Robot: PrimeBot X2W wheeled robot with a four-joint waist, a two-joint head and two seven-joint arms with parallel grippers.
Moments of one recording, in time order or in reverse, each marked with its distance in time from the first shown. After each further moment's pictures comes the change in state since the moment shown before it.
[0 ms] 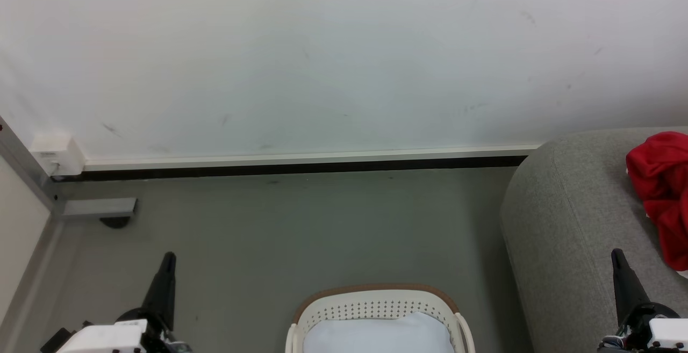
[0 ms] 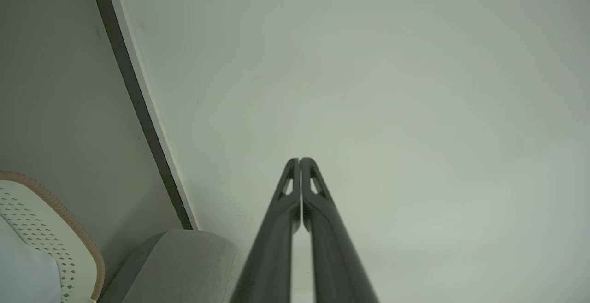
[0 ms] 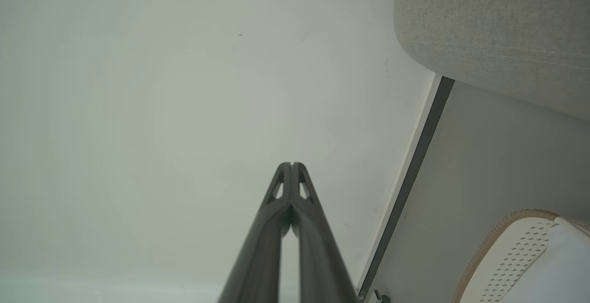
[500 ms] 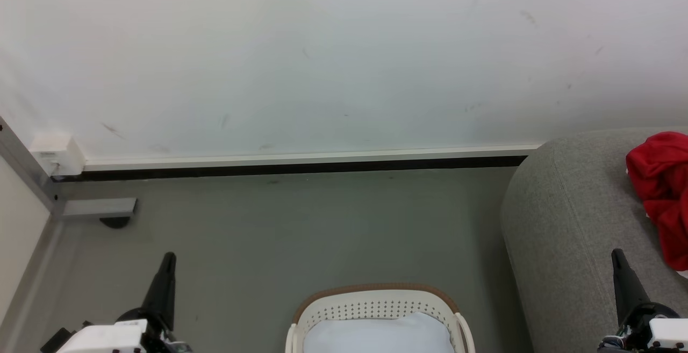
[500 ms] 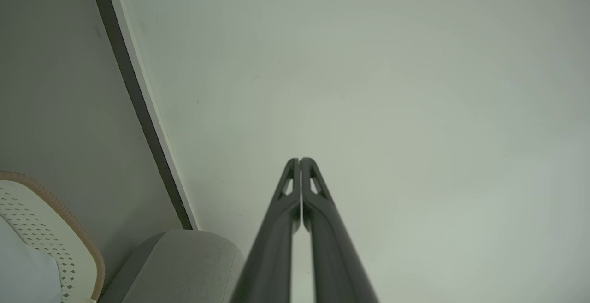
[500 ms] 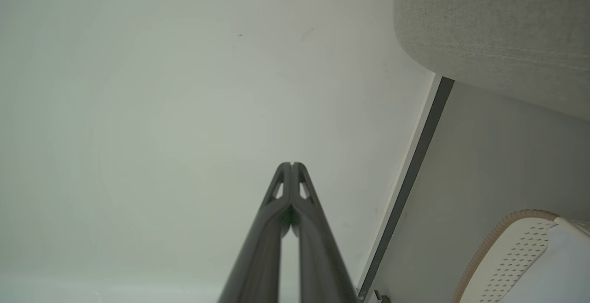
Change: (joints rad) left arm 0.000 0.000 0.000 0.000 0.000 0.000 0.000; right arm 0.000 0.001 -0.001 0.000 -0.001 0.000 0.000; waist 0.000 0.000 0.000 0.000
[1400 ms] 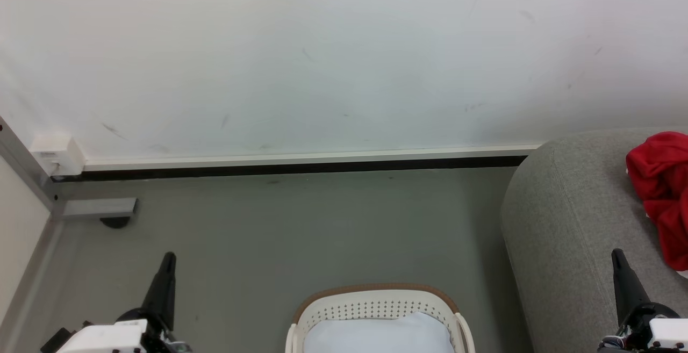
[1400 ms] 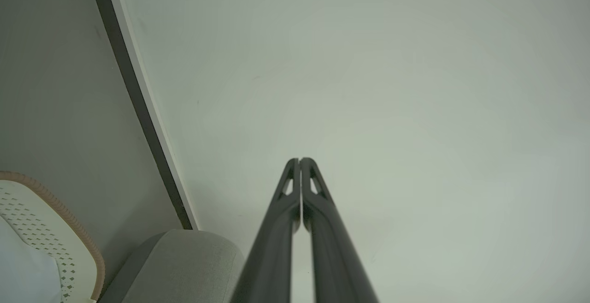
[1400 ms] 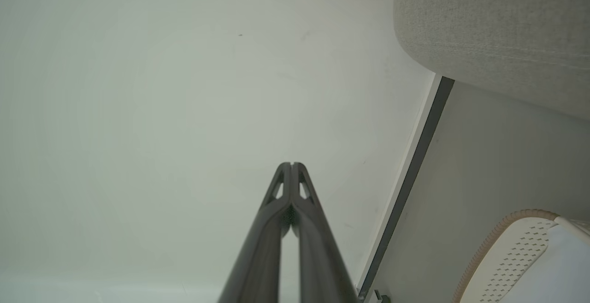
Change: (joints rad) left arm 0.000 0.000 0.000 0.000 0.000 0.000 0.000; right arm 0.000 0.001 -0.002 0.000 -0.001 0.000 0.003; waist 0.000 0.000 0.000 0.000
